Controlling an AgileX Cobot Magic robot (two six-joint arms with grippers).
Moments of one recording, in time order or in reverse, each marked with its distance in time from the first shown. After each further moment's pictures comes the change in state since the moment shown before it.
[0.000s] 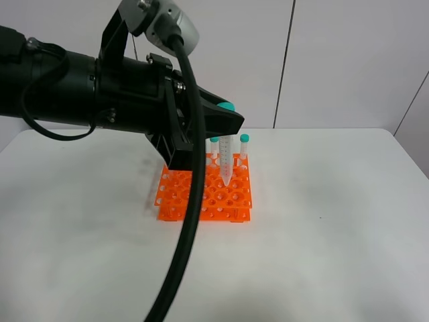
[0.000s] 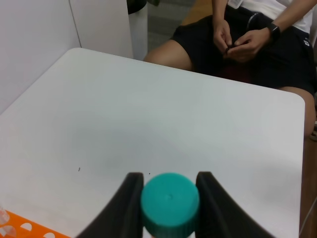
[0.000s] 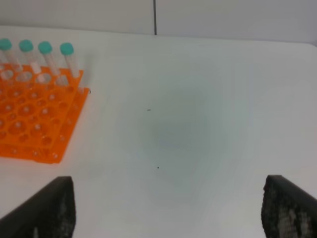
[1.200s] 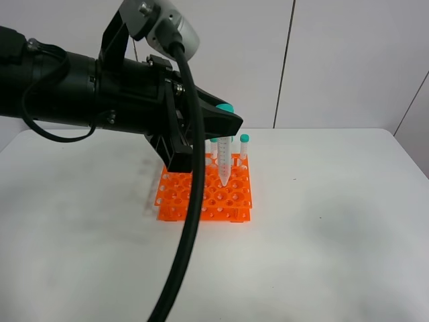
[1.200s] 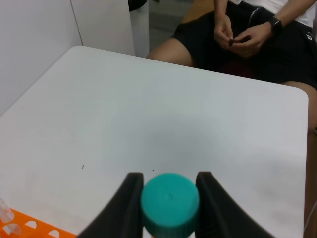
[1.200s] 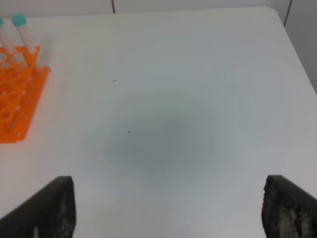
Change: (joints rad) left arm 0.000 0.000 0.000 0.020 -0.002 0.000; right arm 0.000 -0.361 0.239 -0.129 0.073 0.175
